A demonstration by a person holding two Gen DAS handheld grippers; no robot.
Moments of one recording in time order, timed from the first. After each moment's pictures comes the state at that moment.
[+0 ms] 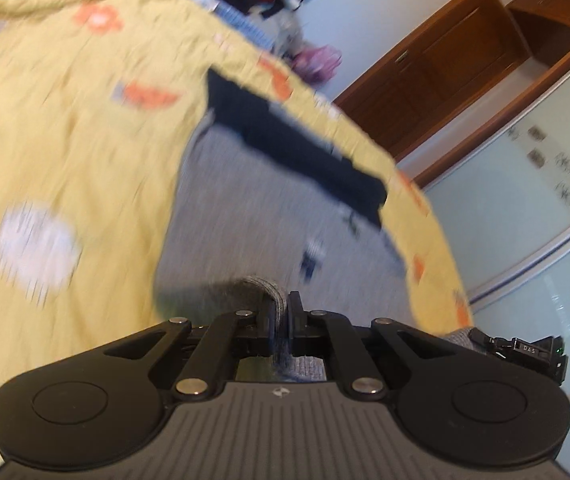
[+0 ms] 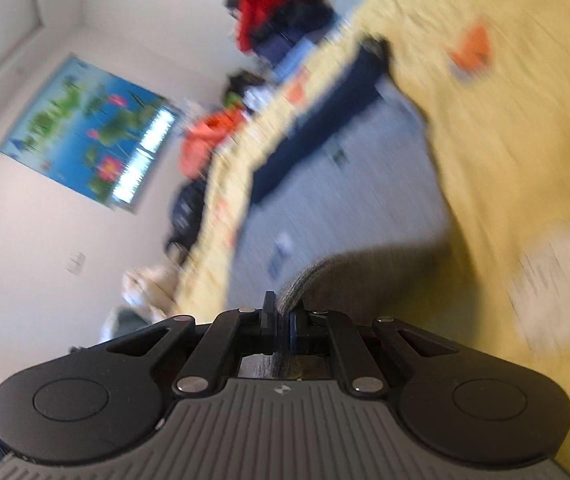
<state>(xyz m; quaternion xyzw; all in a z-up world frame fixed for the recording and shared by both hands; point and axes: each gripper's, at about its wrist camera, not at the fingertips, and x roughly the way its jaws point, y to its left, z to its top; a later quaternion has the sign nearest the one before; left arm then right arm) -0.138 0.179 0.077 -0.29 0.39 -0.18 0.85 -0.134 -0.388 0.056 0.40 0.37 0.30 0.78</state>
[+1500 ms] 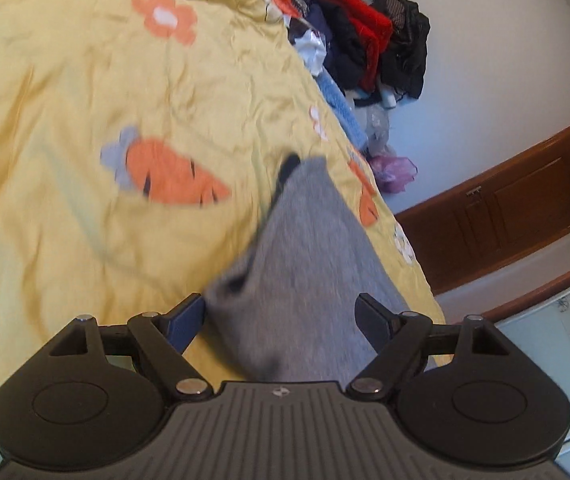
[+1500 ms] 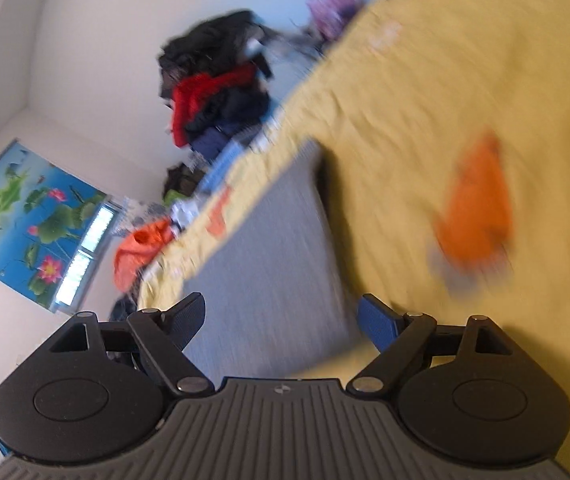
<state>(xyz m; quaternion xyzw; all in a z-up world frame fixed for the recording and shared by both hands) 0.022 0.183 -0.002 -0.45 0.33 -0.03 0.83 0.031 -0.393 0.001 0.43 0.33 0.15 0.83</state>
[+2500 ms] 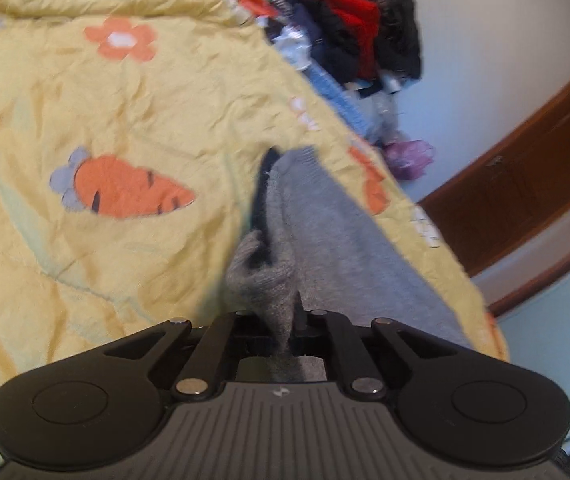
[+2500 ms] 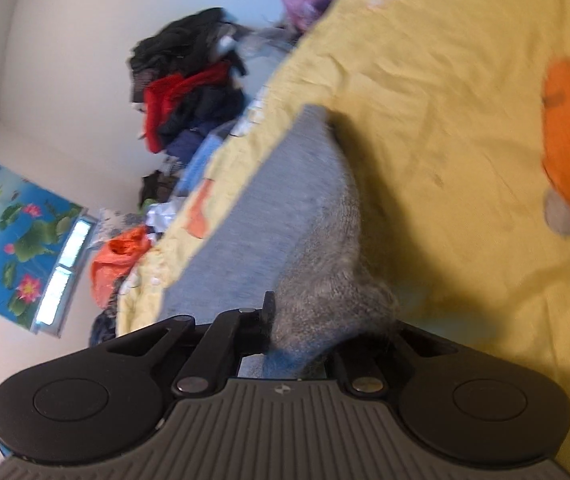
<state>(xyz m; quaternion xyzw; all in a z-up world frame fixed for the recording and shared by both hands) 0.042 0.148 0.026 -0.36 0.33 -0.01 0.87 0.083 -0.328 -0.009 0.44 0.32 0.13 0.83</state>
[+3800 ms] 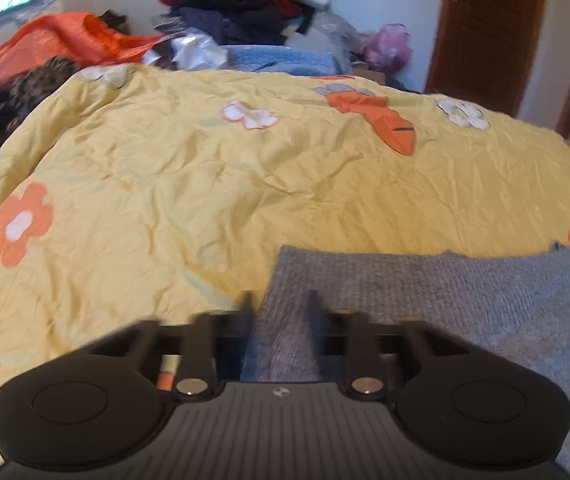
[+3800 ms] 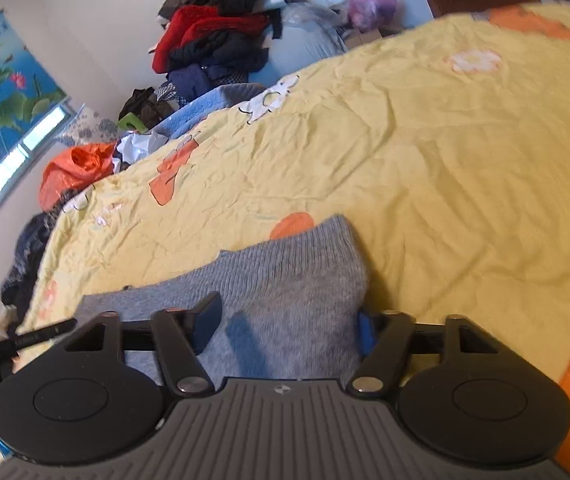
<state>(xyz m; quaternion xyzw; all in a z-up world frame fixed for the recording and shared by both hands) 0.172 0.108 0.016 0.01 0.39 -0.03 0.92 0.148 -0.324 0.019 0.22 0.38 0.14 0.89</state>
